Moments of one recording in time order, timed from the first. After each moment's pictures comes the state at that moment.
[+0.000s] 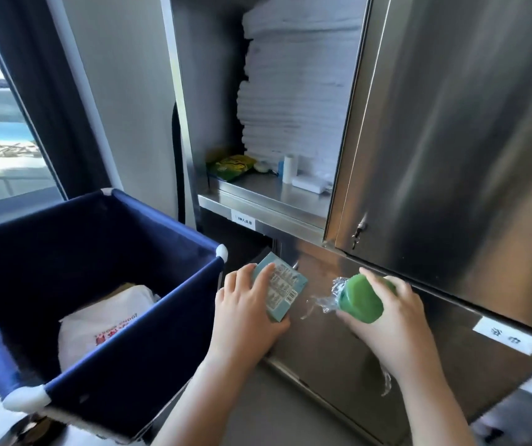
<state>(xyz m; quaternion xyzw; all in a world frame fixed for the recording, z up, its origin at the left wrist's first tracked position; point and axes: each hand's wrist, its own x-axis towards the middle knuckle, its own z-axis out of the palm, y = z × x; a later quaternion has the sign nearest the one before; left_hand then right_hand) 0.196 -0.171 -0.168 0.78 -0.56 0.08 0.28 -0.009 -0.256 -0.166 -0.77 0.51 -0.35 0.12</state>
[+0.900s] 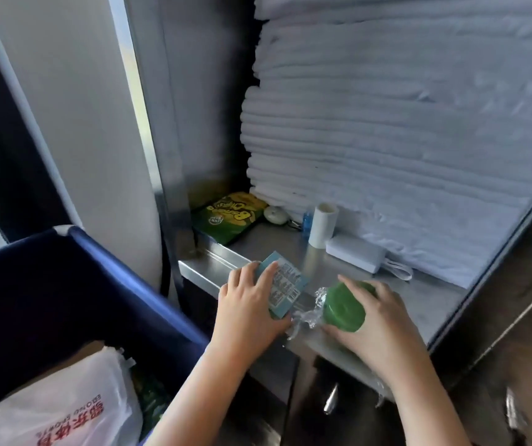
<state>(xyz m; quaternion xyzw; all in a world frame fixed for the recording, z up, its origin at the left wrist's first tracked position) 0.413 -0.504 -0.183 0.77 -0.58 0.07 0.27 0.213 -0.568 -0.164 -0.84 0.48 -0.24 0.12</state>
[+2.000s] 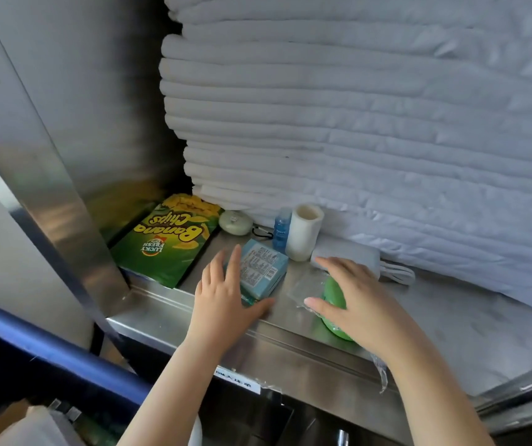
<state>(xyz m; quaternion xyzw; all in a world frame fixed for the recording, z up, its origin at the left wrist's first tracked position) 0.499 -0.656 -0.230 0.73 -0.63 -0.03 0.26 0.281 -0.672 -0.161 -0.83 0.51 -0.16 0.13</state>
